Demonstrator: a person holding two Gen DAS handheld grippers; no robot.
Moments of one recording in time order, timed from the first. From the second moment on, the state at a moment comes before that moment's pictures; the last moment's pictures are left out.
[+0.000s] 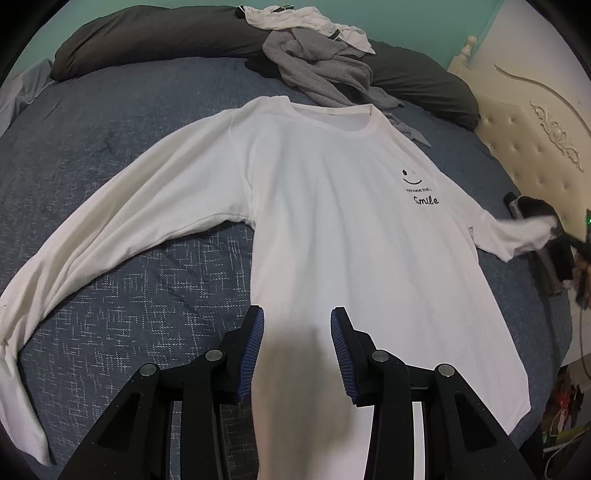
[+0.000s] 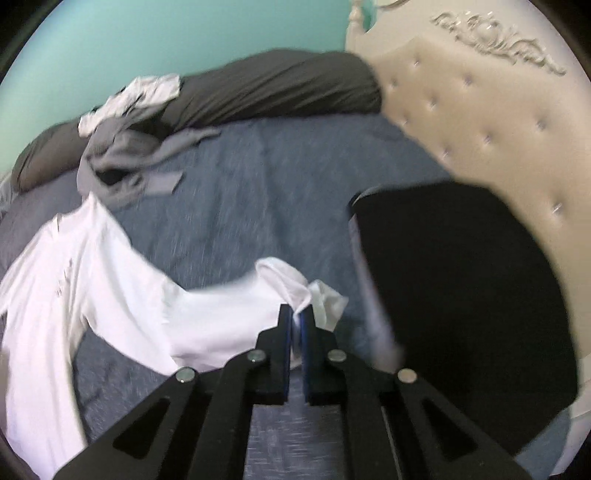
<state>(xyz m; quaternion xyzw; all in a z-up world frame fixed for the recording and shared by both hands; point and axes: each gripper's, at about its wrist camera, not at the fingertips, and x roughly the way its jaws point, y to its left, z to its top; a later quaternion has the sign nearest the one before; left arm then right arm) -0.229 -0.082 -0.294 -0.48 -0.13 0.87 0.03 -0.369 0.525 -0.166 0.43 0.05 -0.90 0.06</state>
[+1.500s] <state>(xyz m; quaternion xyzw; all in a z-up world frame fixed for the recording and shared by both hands) -0.232 -0.066 -0.294 -0.49 -0.13 0.86 0.04 -0.416 0.576 -0.152 0.44 0.01 -0.90 0.02</state>
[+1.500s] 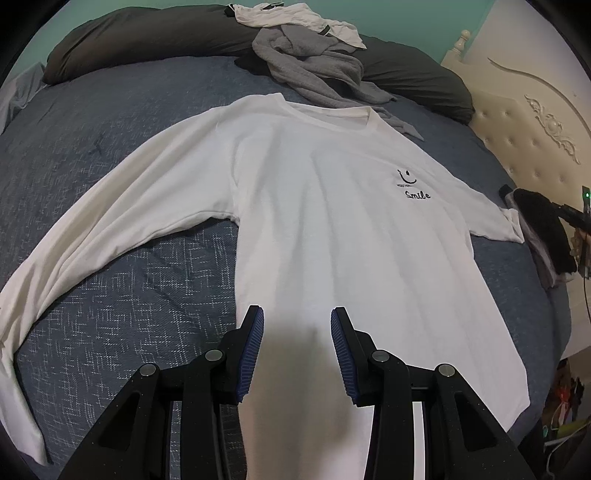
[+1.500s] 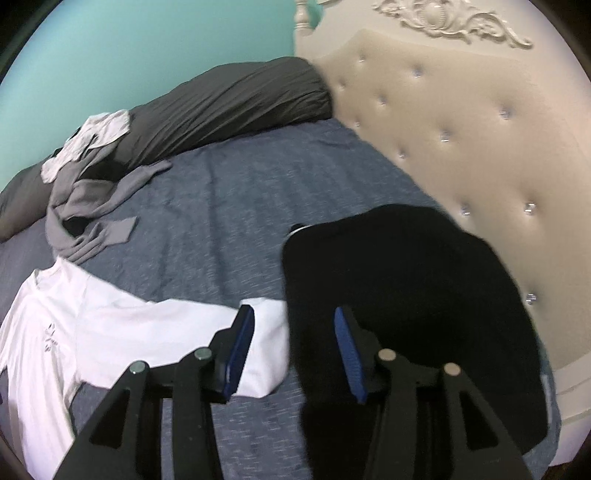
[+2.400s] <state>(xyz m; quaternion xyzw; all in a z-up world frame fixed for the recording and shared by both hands) -0.168 -0.112 -0.301 -0.52 -0.16 0.84 0.02 -0.259 0.339 -0.279 0.53 -0.07 -0.80 0.26</state>
